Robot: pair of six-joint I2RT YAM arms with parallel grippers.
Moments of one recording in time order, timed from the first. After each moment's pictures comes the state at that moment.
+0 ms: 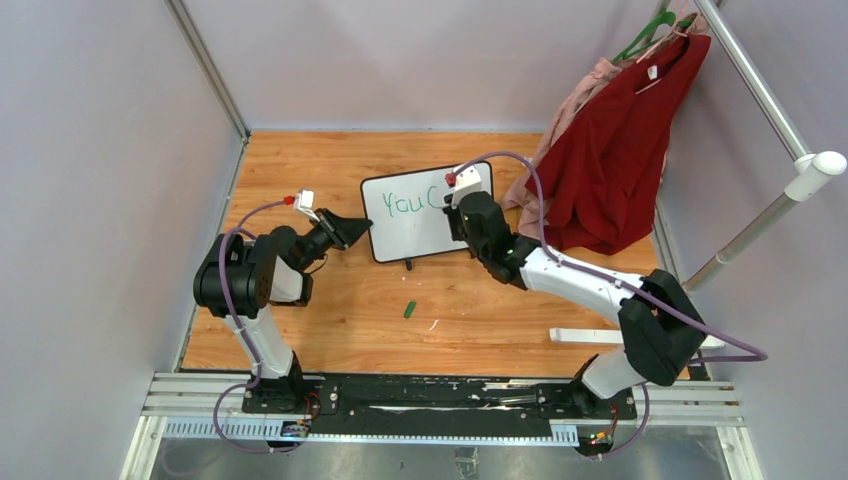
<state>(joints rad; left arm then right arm) -0.02 1.80 0.39 1.49 0.72 -0.84 0.79 1.49 0.97 0.18 0.38 0.06</state>
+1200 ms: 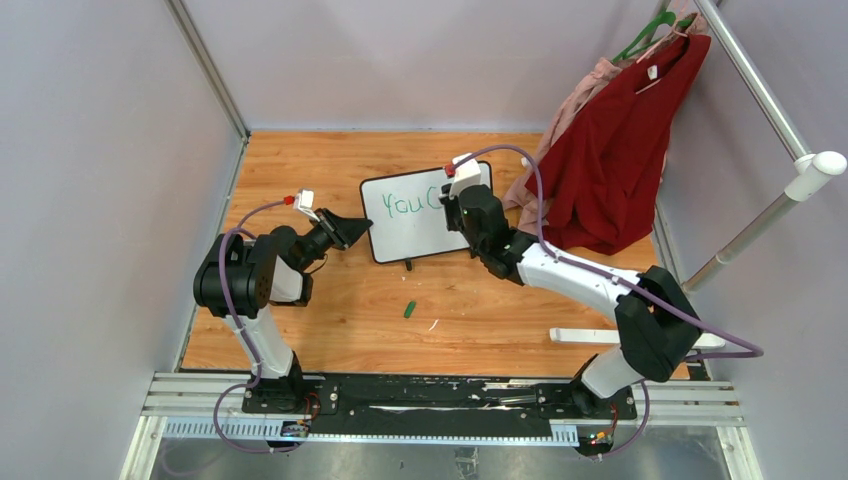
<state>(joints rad) -0.02 1.80 0.39 1.49 0.72 -0.84 0.78 1.50 1.00 0.25 0.39 0.06</state>
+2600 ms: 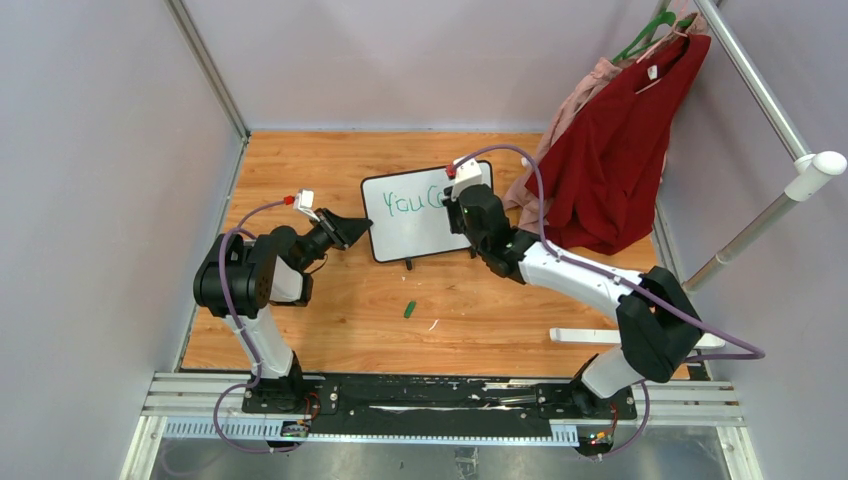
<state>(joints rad) -0.02 1.80 0.39 1.49 0.72 -0.84 0.77 1.50 1.00 0.18 0.37 0.06</state>
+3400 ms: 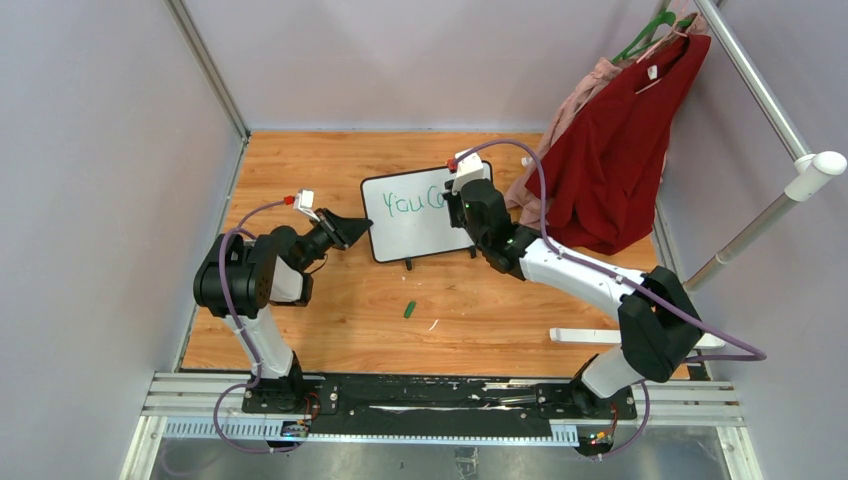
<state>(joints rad) -0.02 1.80 0.39 1.49 0.72 -0.84 0.76 1.50 1.04 0.17 0.38 0.06</state>
